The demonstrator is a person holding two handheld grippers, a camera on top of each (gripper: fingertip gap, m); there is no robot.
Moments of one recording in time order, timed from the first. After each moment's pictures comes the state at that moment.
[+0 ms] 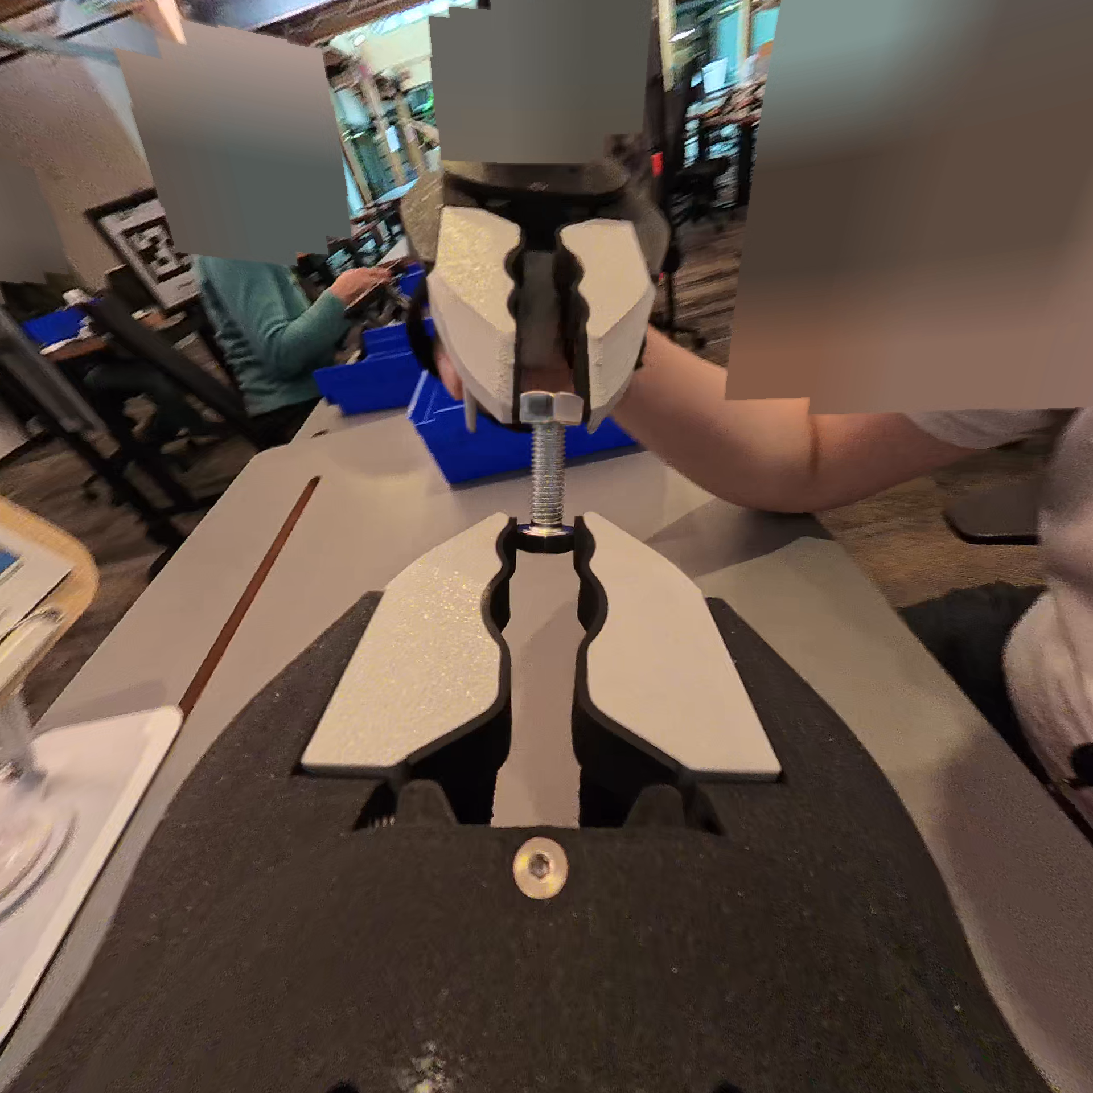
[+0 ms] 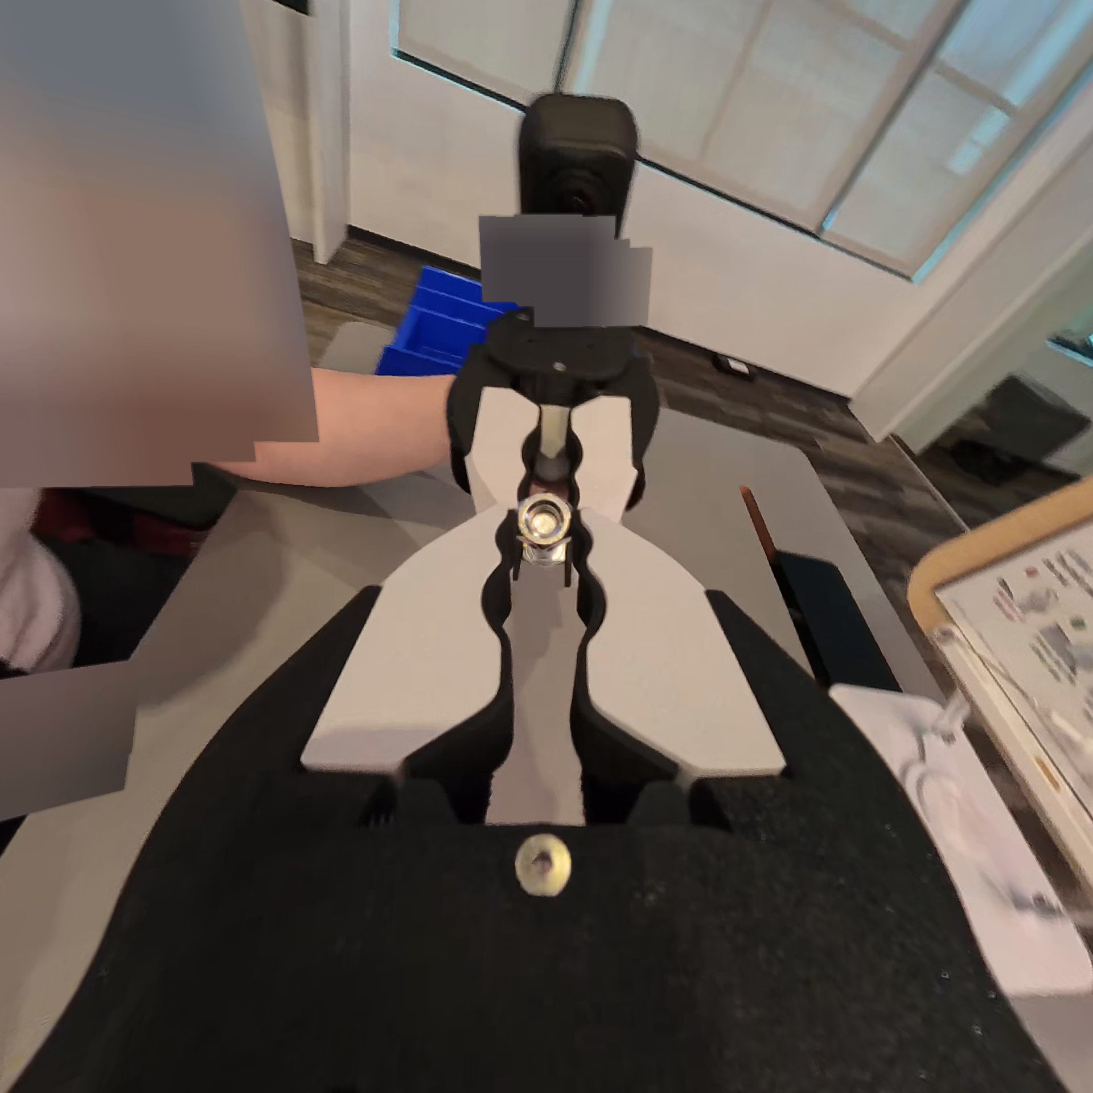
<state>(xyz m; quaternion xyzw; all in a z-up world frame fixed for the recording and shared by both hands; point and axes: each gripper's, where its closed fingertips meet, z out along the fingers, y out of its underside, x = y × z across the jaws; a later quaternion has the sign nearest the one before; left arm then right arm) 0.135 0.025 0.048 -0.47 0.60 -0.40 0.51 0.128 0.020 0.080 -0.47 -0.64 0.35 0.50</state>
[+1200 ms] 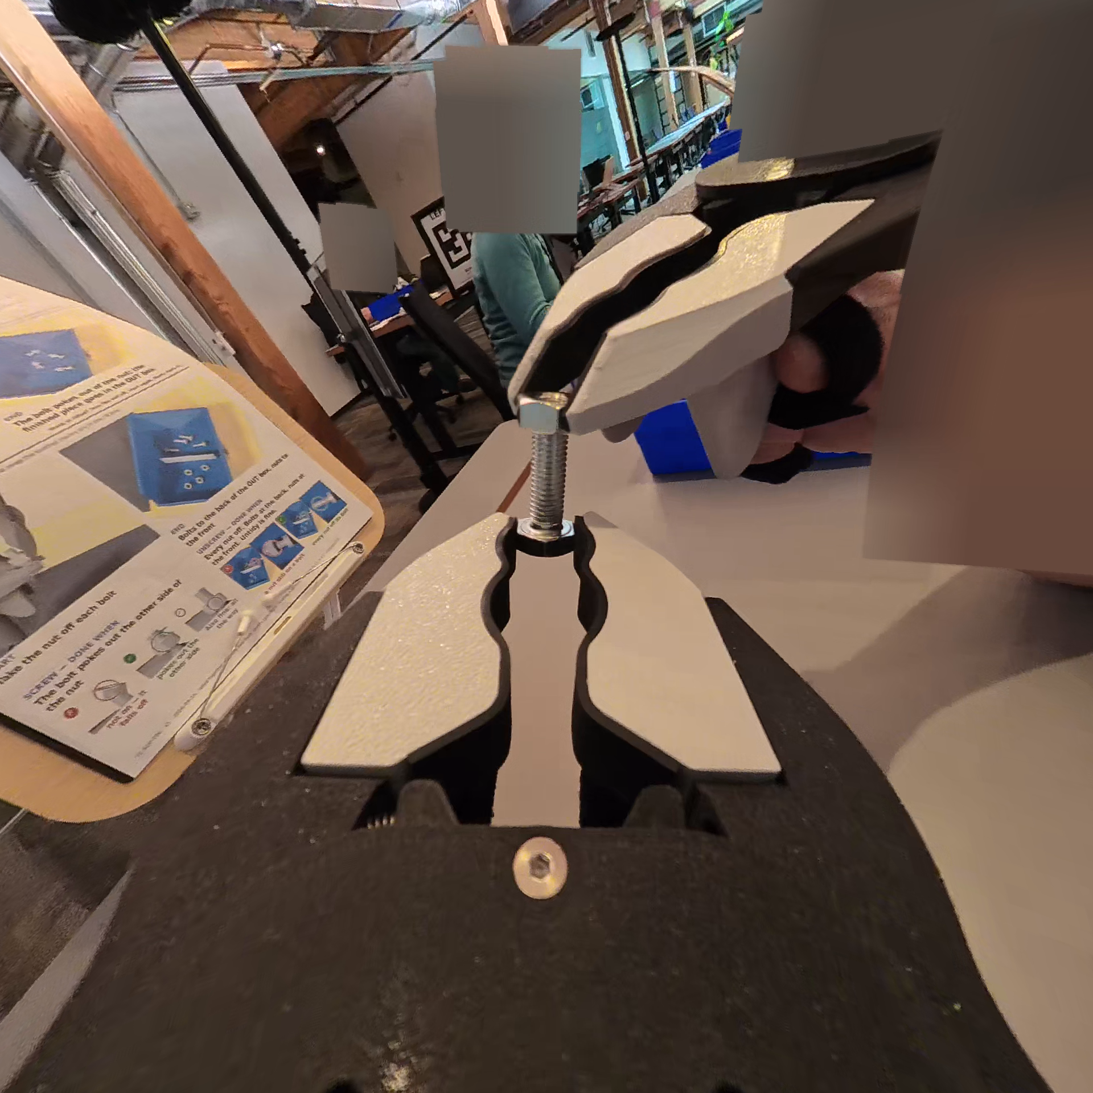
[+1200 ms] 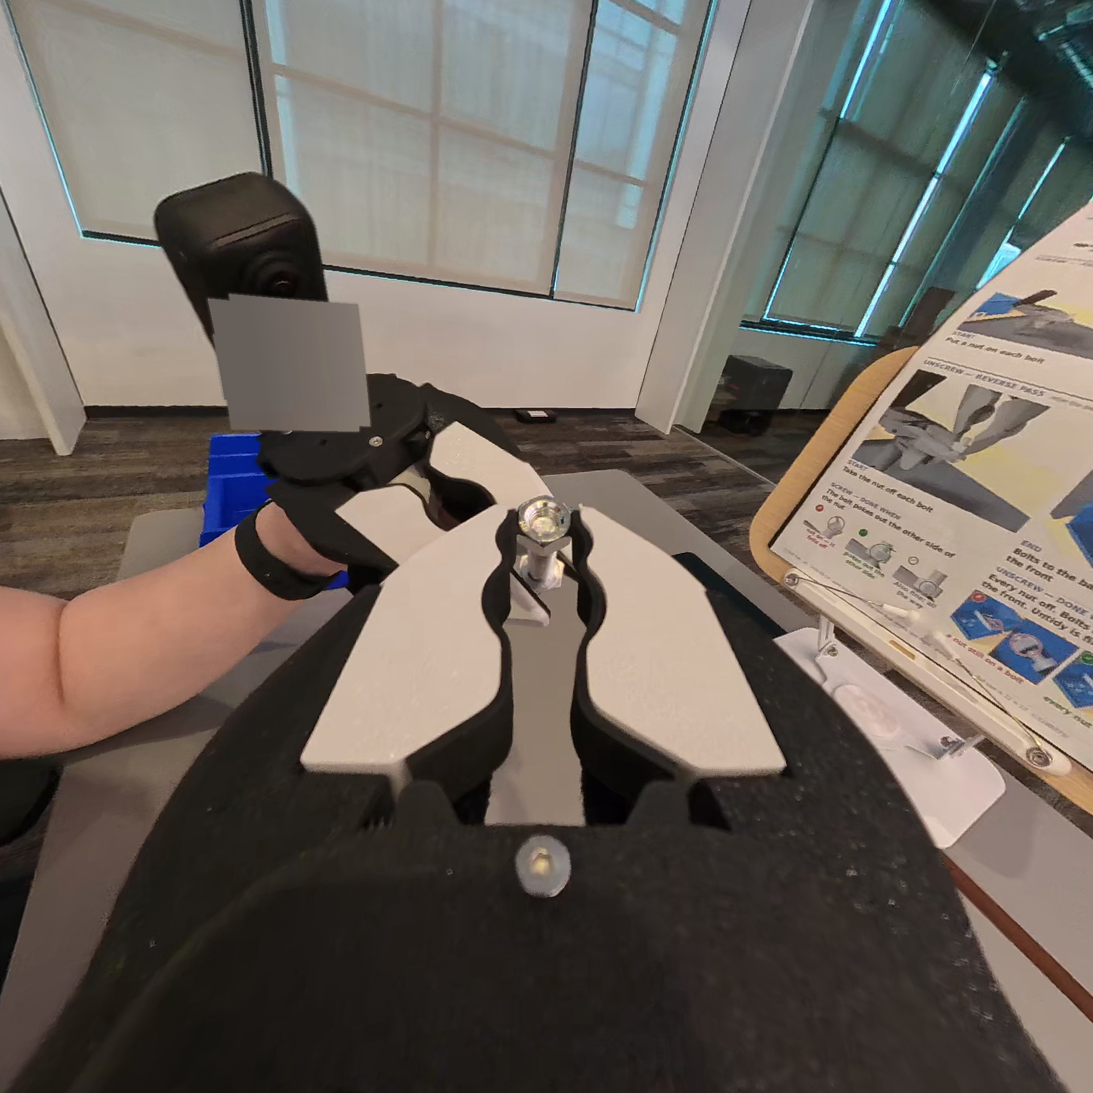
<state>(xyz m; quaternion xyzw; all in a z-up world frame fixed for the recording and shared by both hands) 0.123 0.061 0.092 -0.54 0.50 -0.23 0.64 0.114 0.049 0.126 -0.56 -0.43 0.32 0.63</state>
